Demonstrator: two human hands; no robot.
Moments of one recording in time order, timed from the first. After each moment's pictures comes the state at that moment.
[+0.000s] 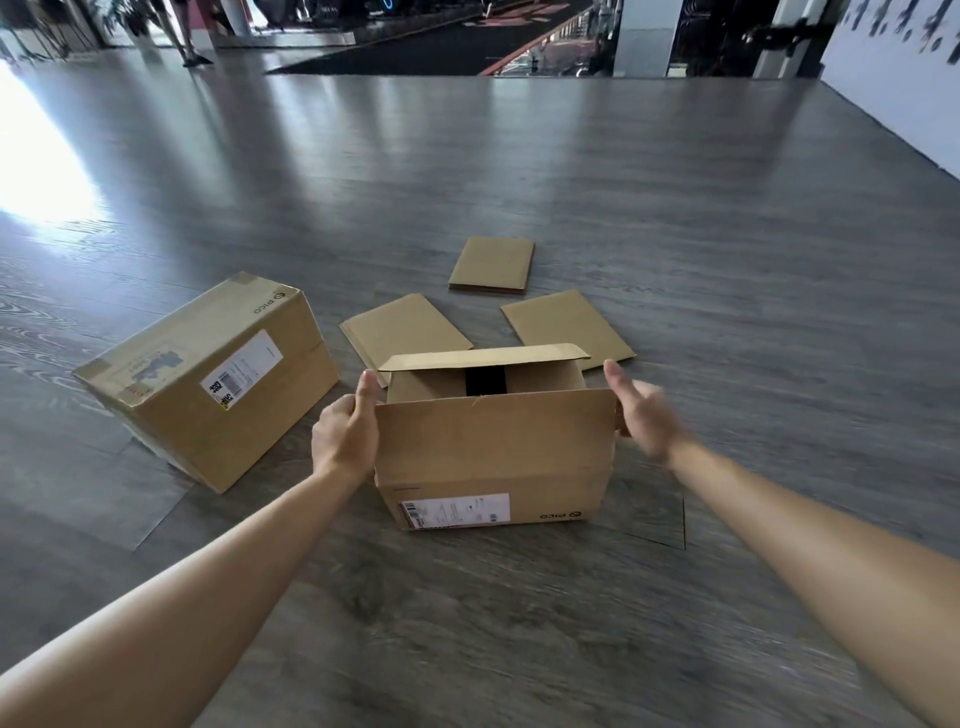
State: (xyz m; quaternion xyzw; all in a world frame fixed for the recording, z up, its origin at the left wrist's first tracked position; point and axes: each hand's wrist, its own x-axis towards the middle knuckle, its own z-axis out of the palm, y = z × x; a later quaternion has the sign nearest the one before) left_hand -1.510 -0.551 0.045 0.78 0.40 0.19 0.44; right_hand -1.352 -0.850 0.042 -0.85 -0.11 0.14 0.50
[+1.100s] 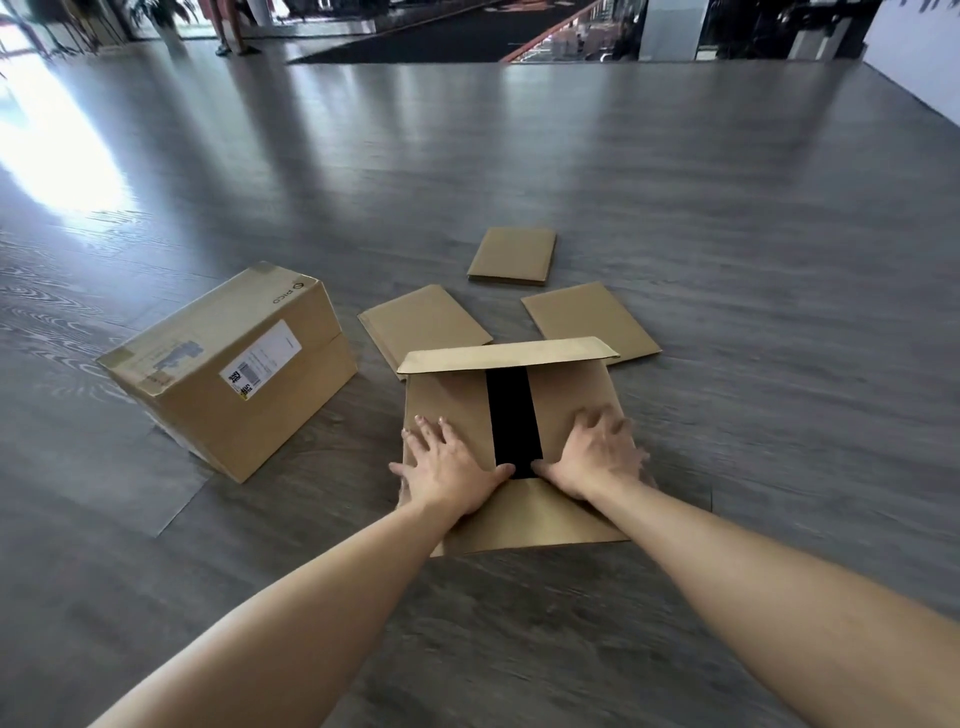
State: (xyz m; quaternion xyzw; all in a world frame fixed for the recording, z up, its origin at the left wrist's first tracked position) left_hand -1.477 -0.618 -0.013 0.92 0.35 -0.13 0.15; right_hand -1.384 -0.767 -0.017 -0.99 -0.11 0.12 0.03
